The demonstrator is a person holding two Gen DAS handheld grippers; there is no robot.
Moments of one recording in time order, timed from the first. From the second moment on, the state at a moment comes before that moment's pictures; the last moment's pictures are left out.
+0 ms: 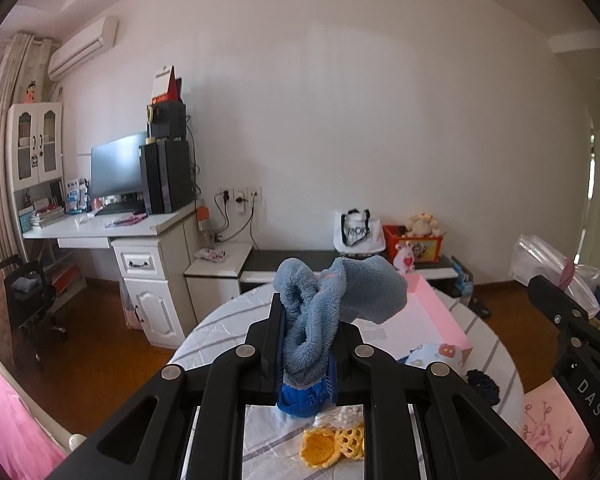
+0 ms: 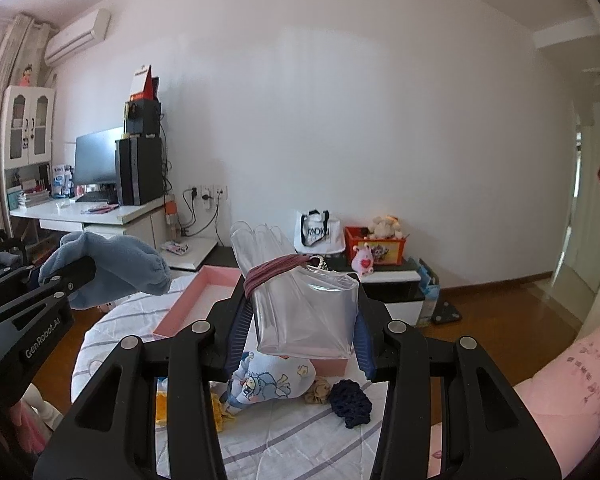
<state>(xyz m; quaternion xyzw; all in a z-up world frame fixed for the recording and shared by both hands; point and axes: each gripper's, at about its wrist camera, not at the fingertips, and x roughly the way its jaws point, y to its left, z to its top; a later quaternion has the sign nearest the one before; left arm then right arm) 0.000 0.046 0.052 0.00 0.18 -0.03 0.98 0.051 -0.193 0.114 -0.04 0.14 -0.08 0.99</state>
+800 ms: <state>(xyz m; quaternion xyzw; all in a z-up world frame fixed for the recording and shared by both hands) 0.250 0.009 0.055 0.01 0.32 -0.04 0.95 0.226 -0.228 0.044 -0.02 0.29 -0.08 0.95</state>
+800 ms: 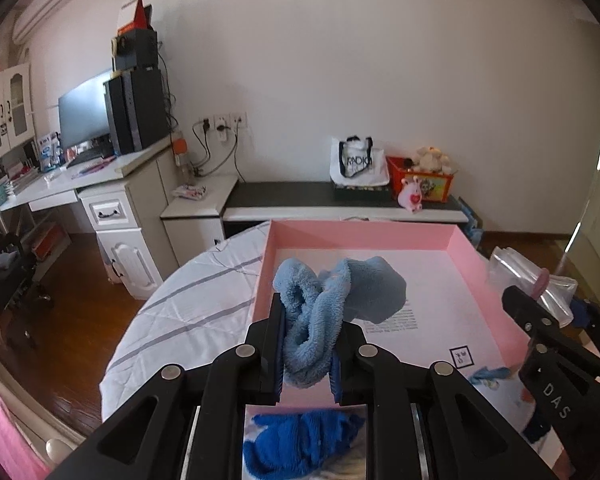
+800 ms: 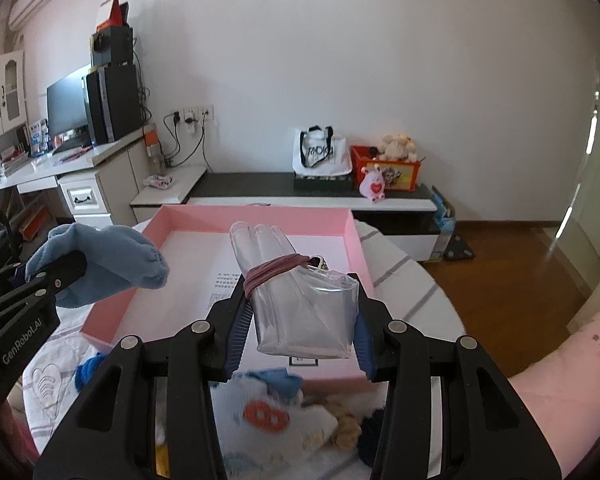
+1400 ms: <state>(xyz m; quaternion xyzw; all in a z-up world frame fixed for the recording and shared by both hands) 0.349 -0.005 0.037 0.02 0.35 -0.03 0.94 0.264 -0.244 0.023 0.00 0.33 -0.09 0.94</state>
